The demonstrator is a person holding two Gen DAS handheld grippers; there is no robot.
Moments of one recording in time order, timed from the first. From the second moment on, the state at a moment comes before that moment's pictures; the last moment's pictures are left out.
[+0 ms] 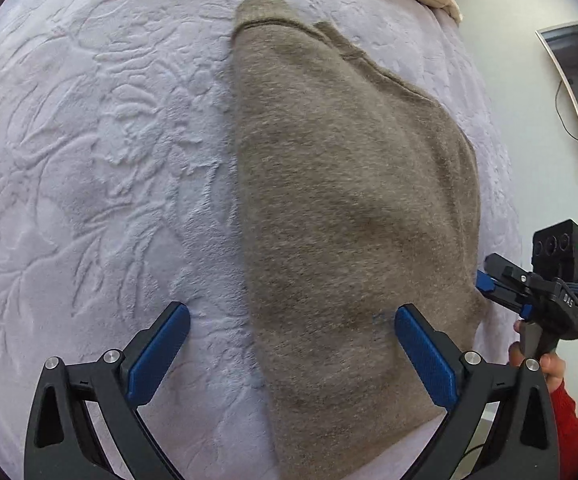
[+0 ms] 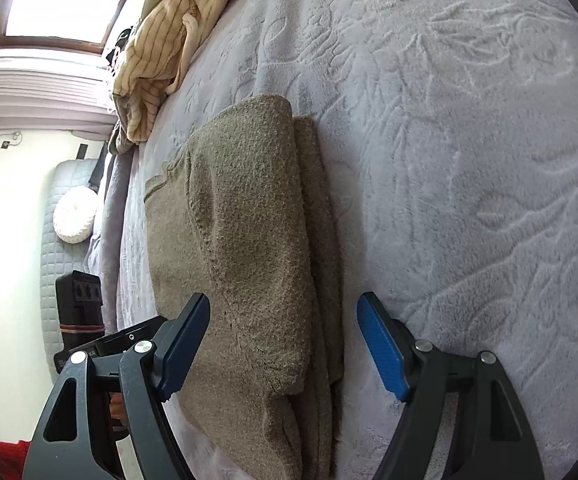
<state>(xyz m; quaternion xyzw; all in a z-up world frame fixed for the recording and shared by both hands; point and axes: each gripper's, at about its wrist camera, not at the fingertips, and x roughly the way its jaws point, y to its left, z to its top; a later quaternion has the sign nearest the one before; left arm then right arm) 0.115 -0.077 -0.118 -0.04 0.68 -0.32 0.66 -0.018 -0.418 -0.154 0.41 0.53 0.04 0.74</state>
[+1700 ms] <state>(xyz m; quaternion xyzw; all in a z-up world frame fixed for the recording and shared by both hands) 0.012 0.094 0.017 -0.06 0.63 -0.33 0.70 -0.053 -0.208 -0.078 0.52 0.49 0.21 0.67</state>
